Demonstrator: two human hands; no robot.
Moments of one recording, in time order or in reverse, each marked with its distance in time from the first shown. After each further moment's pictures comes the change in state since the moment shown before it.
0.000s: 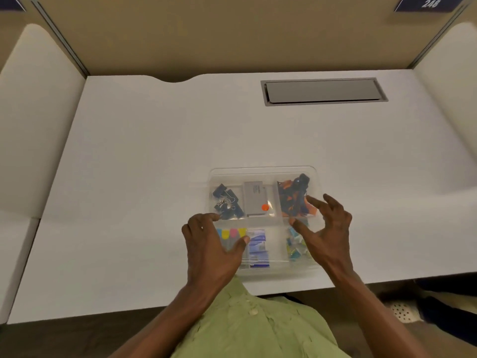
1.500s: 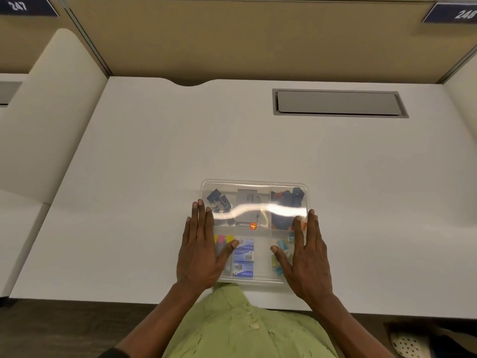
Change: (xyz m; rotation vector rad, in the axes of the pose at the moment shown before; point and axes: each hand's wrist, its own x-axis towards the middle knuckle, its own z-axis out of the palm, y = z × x) left_hand 0.020 -0.047 0.073 0.402 -0.019 0.188; right_hand 0.009 0.080 0.032 -0.372 -0.167 -0.321
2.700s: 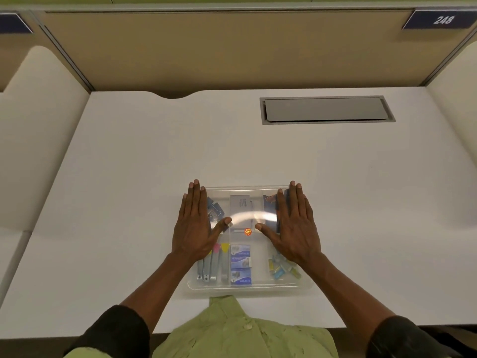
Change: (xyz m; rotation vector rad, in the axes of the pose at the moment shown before) left_hand 0.110 -0.020 -0.002 -0.033 0.003 0.118; right_hand 0.114 -0.002 -0.001 -0.223 -0.008 -0.131
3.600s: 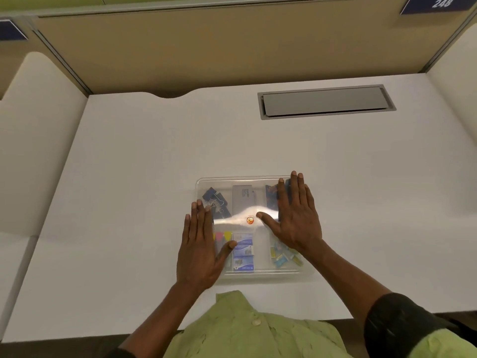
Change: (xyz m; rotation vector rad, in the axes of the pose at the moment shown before) left_hand -0.061 0.014 0.007 0.101 0.008 0.024; right_hand 0.013 0.001 0.010 -0.012 0.032 0.023
